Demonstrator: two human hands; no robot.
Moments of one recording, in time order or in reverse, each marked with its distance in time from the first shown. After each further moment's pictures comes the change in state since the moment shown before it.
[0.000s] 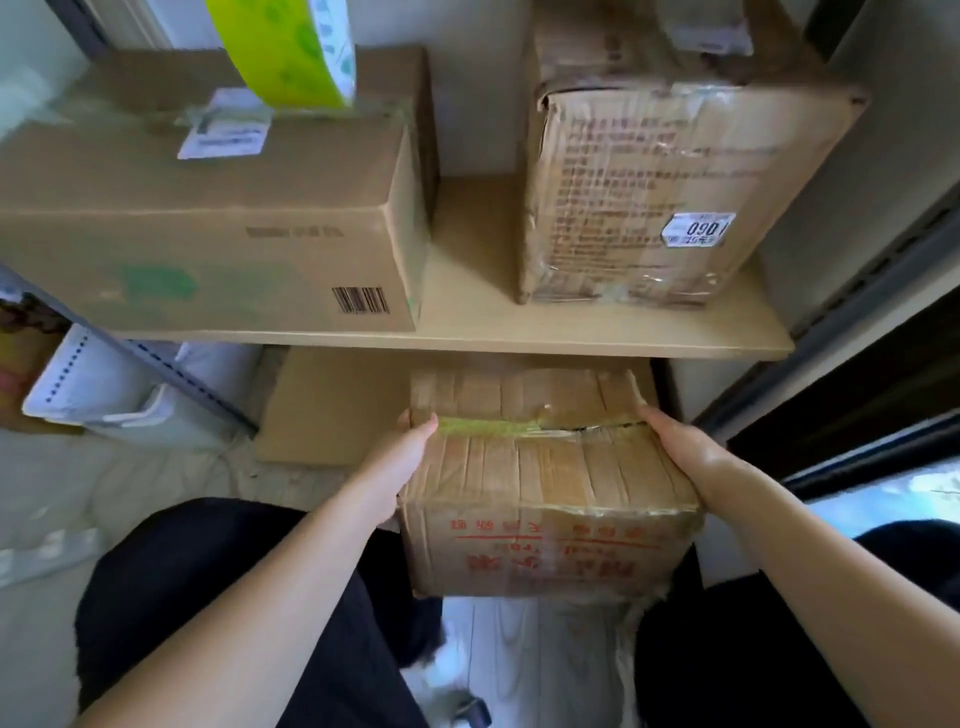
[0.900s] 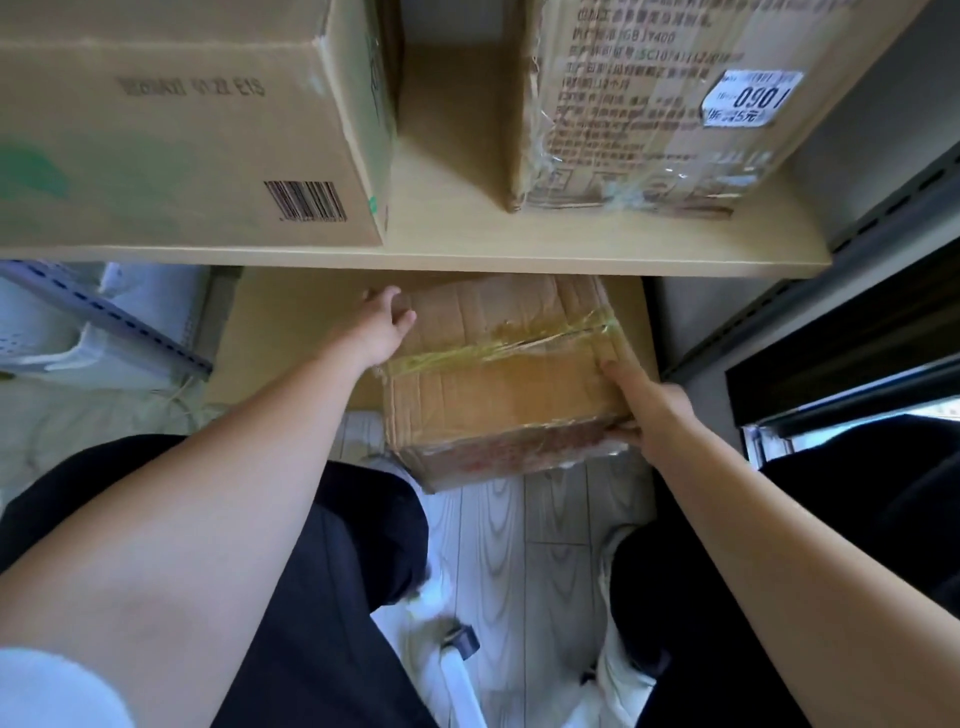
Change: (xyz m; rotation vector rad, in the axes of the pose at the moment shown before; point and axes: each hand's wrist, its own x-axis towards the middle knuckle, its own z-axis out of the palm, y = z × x) left_hand 0.138 0.036 -0.011 0.931 0.102 0.399; right_hand 0.034 0.042 0.047 0.155 0.356 0.018
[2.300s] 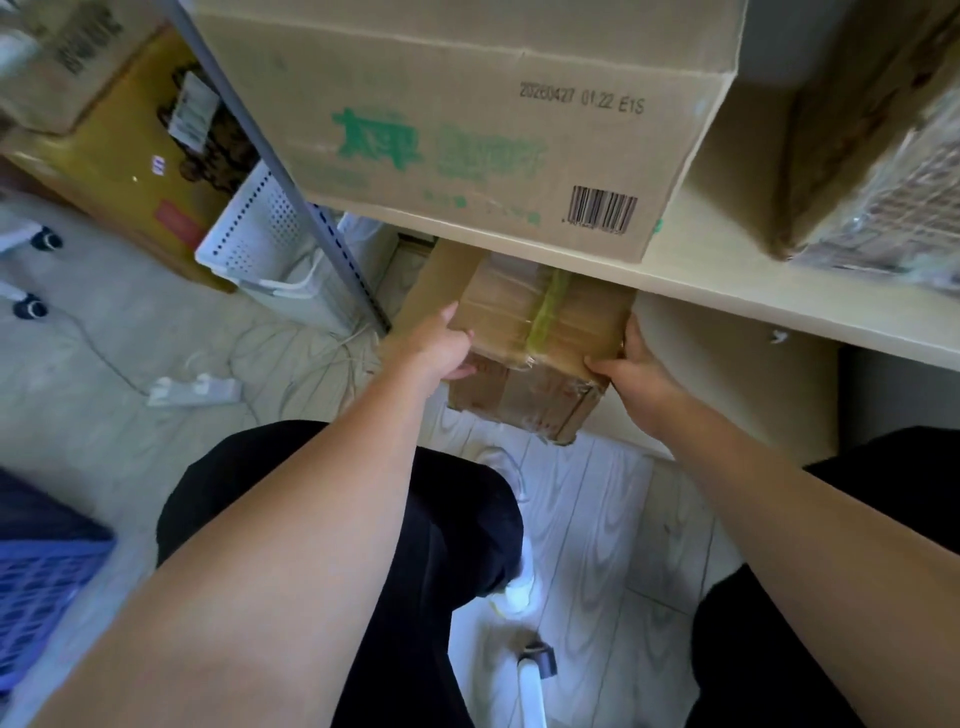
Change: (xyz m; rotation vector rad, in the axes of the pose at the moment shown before) left_hand -0.084 -0.111 -0.054 -1.010 0.130 -0.431; right_hand -0.047 -0.030 0.209 -0.240 -0.739 -0.437
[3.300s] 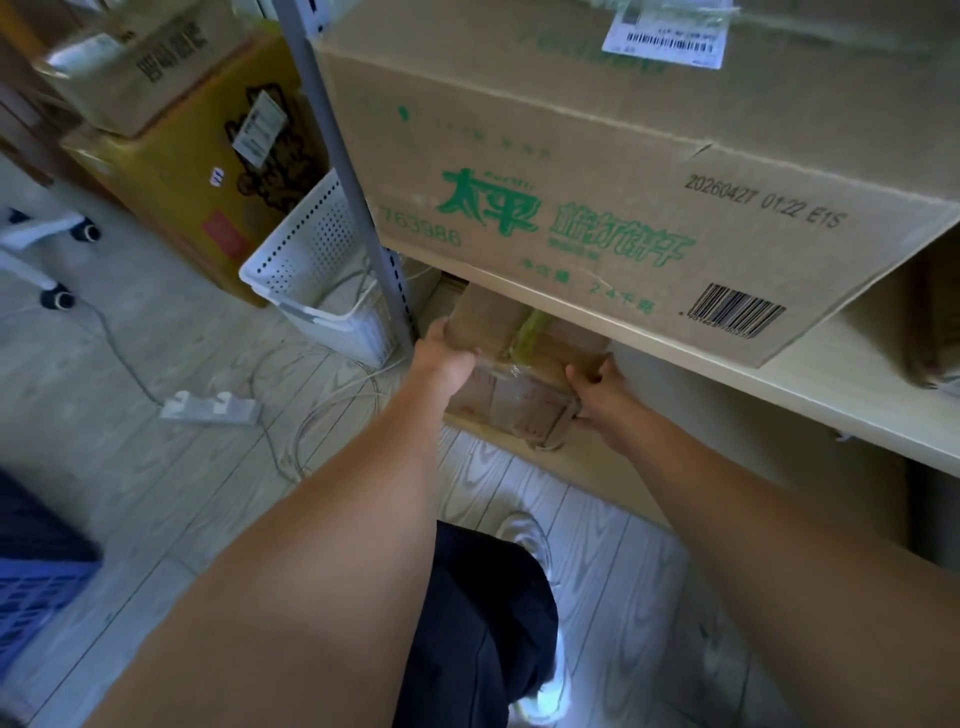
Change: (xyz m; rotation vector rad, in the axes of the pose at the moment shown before) left_hand 0.091 0.001 -0.069 0.077 0.225 0.100; right_hand 0.099 -0.031 0.104 -0.246 0.102 0.117
